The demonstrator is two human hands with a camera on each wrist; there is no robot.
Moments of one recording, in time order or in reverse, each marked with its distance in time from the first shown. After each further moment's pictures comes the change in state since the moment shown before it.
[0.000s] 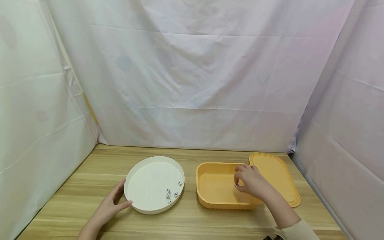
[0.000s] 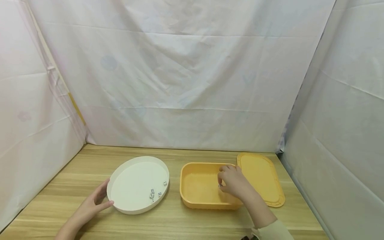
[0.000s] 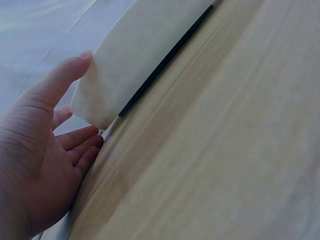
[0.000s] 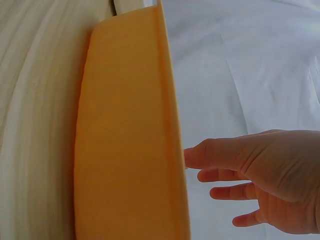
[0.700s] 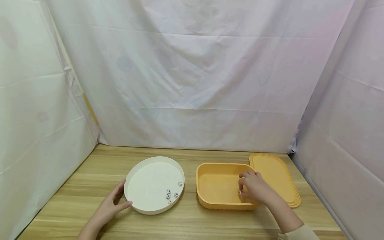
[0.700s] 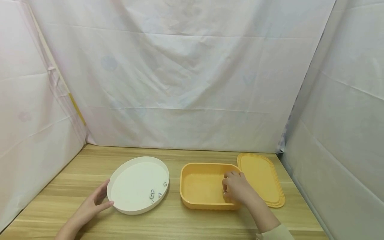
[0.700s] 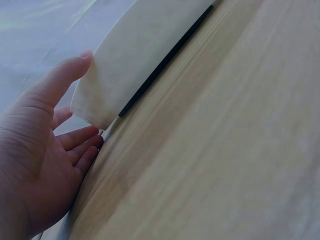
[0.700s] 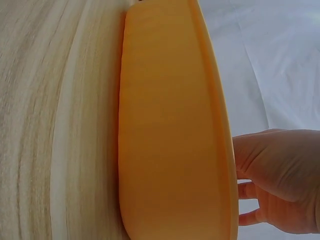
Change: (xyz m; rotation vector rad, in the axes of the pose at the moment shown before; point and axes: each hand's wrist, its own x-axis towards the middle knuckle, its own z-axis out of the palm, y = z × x) left_hand 0.001 0.000 0.001 0.014 -0.003 0.009; right_hand -0.017 0.010 0.017 0.019 -0.030 0.026
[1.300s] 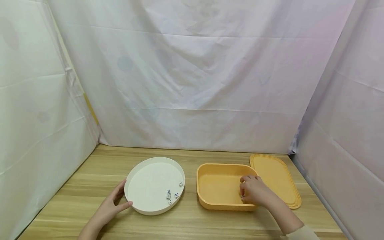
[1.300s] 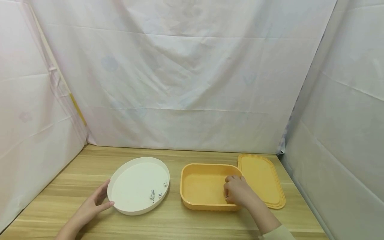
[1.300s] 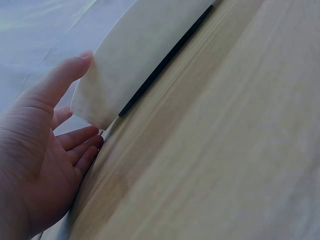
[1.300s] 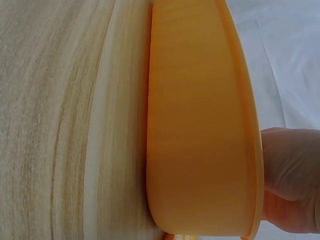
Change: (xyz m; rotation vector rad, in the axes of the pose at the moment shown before) left_hand 0.000 0.001 0.000 -0.019 0.000 -0.003; right_hand -0.003 0.008 0.014 0.010 -0.050 -0.003
